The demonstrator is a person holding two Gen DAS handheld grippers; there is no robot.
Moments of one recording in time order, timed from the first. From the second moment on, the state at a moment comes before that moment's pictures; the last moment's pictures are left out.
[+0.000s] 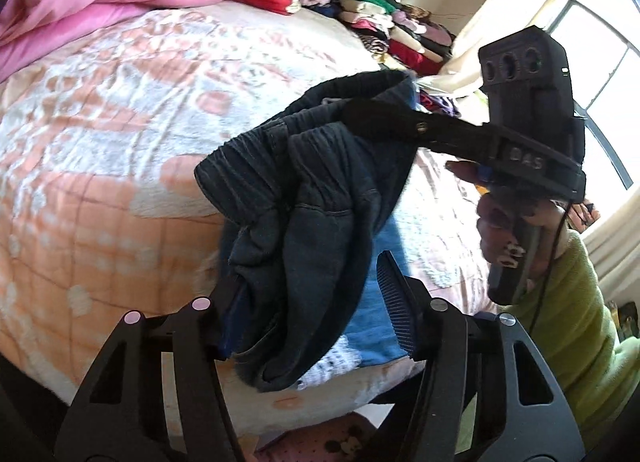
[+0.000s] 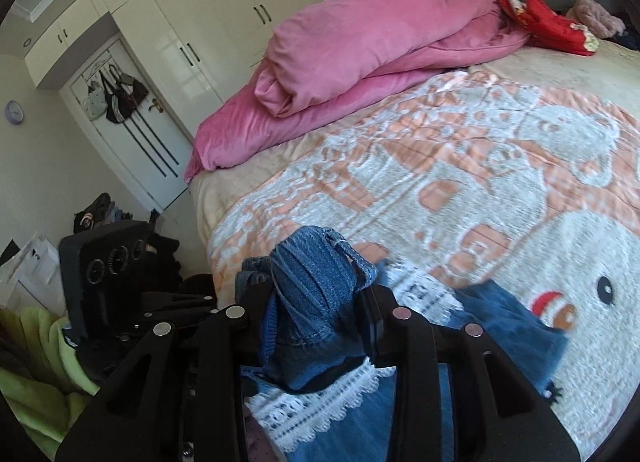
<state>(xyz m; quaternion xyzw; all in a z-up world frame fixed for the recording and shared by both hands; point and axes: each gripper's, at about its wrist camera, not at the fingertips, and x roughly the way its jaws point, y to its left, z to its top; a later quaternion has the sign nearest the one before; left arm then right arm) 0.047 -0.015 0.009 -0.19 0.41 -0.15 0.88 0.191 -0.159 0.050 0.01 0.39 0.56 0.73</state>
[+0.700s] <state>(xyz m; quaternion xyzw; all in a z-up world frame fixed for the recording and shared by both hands) 0.038 -0.099 -0.031 -0.11 0.46 -0.22 0.85 0.189 -0.263 -0.002 0.08 0.46 0.40 0.79</state>
